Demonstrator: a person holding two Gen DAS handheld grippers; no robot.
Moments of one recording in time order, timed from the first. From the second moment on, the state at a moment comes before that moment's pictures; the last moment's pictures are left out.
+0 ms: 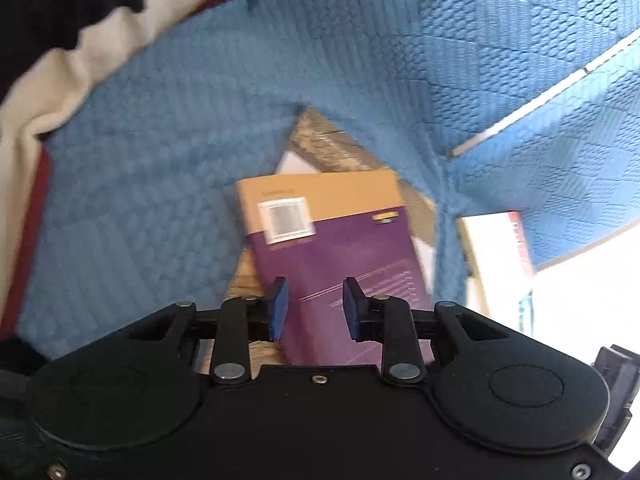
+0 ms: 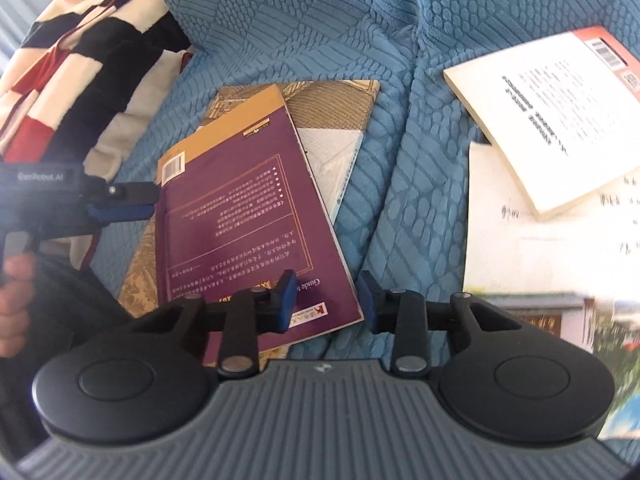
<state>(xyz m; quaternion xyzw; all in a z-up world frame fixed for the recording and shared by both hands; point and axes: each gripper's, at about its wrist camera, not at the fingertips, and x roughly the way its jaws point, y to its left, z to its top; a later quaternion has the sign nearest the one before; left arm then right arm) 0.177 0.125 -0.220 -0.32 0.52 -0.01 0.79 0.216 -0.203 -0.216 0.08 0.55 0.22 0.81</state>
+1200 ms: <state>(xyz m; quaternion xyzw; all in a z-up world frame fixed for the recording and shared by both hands) 0.173 0.129 -0.230 -0.28 0.54 0.01 0.79 0.138 -0.142 -0.214 0.11 0.52 0.17 0.83</state>
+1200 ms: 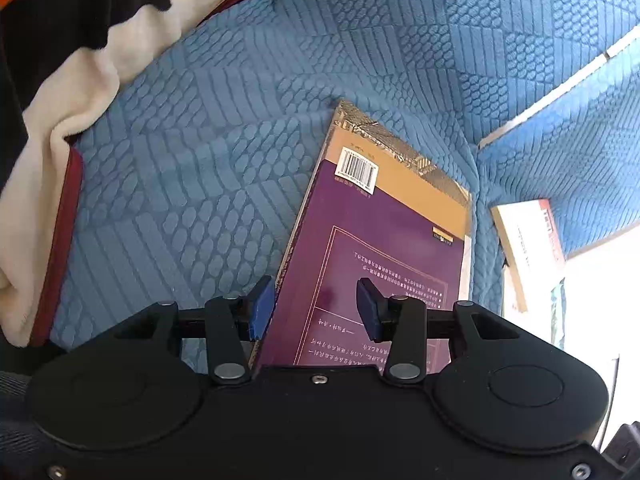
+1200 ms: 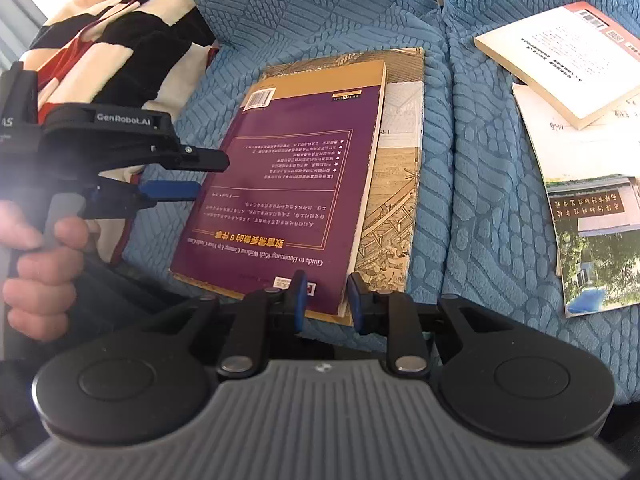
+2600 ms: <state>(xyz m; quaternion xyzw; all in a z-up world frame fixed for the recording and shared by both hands) 0.086 0.062 -0.023 -0.20 0.39 -0.08 0.90 0.068 -0.195 -0.019 0.11 0.34 0.09 0.93</state>
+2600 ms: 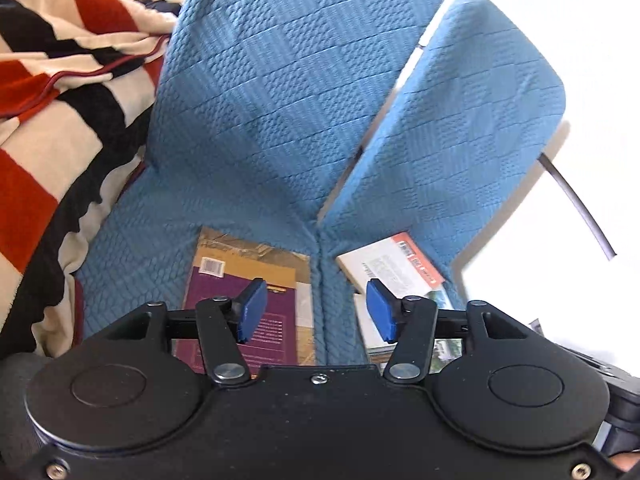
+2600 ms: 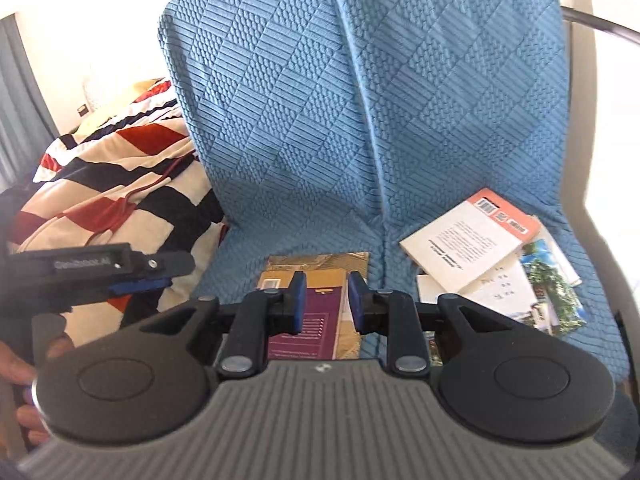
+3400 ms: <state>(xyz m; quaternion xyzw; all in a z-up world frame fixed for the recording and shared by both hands) 0.048 0.033 -0.012 -0.17 0.37 -0.10 0.91 0.026 -0.216 -0.028 0.12 0.36 0.05 0.92</state>
